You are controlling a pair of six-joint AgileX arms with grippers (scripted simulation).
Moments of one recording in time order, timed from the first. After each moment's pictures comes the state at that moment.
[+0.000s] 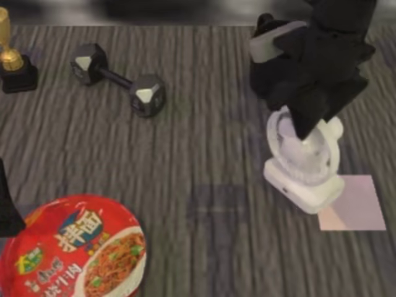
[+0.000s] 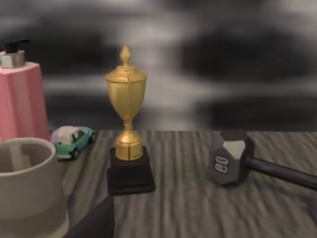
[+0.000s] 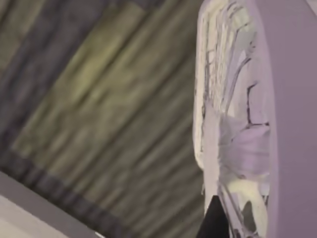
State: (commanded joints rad) left arm 0.00 0.00 0.00 0.00 0.00 0.00; right arm 0.49 2.08 2.09 -1.69 -0.10 -0.17
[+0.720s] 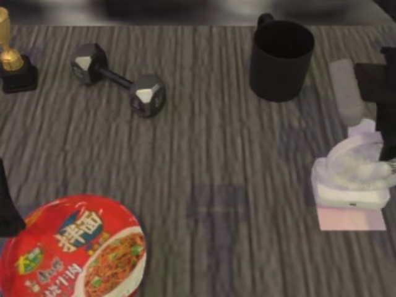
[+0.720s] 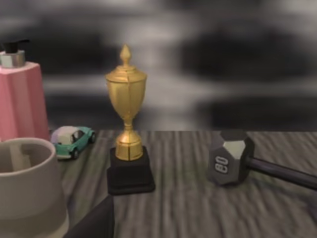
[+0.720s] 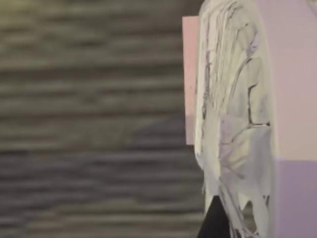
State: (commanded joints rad) left arm 0.00 0.00 0.00 0.00 0.00 0.00; right arm 0.31 1.75 1.60 -1.45 -0.04 -1.19
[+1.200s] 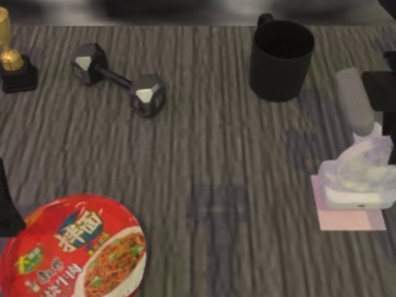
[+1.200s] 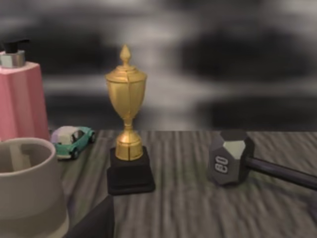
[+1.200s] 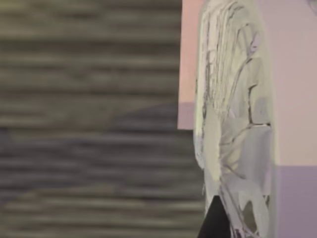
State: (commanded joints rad) left arm 0.00 0.00 0.00 0.00 0.00 0.00; right arm 0.29 1.73 1.54 -1.41 -0.02 -1.28
